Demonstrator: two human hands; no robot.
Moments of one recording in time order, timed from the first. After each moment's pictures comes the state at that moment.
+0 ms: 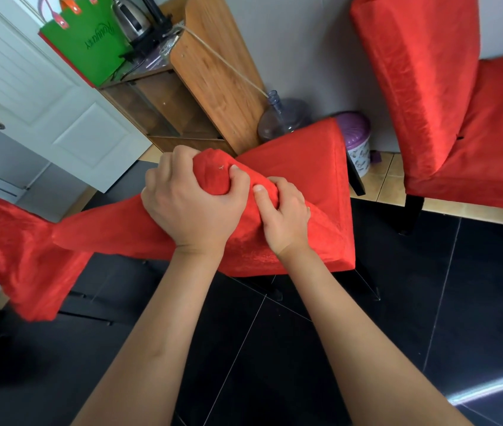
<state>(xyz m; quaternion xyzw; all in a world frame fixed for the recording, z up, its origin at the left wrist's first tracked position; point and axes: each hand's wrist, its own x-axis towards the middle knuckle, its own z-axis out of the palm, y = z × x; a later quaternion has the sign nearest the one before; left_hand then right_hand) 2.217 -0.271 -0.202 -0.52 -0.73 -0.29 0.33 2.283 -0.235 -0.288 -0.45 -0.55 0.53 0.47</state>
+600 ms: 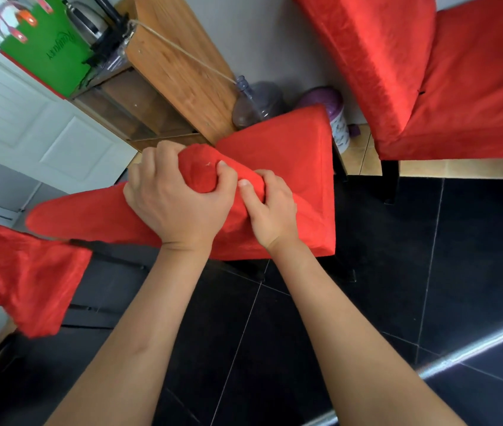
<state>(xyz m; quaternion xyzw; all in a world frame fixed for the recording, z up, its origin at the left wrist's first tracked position) 2.270 -0.279 -0.245 -0.56 -0.72 -0.24 0.33 2.328 -0.245 -0.343 -0.45 -0.52 0.56 0.47</state>
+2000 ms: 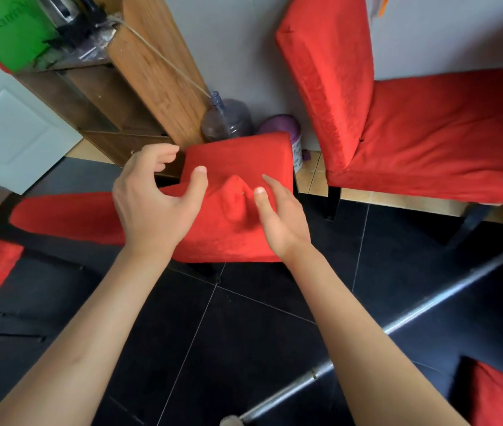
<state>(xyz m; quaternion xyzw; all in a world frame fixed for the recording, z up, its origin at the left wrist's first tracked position) 2.245 -0.317 -0.163 -0.61 -0.69 -0.38 0.10 2.380 -0.271 -0.277 -0.52 -0.58 0.50 0.39</state>
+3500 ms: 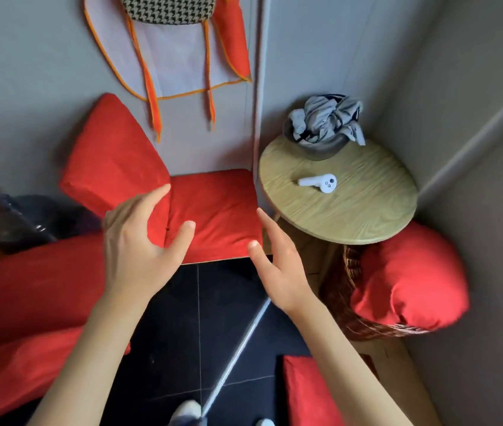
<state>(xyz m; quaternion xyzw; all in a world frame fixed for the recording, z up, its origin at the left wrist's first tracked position) 2.518 -0.243 -0.015 -0.74 -0.50 -0.43 -0.09 2.707 -0.306 -0.063 -0.66 -0.54 0.29 0.43</state>
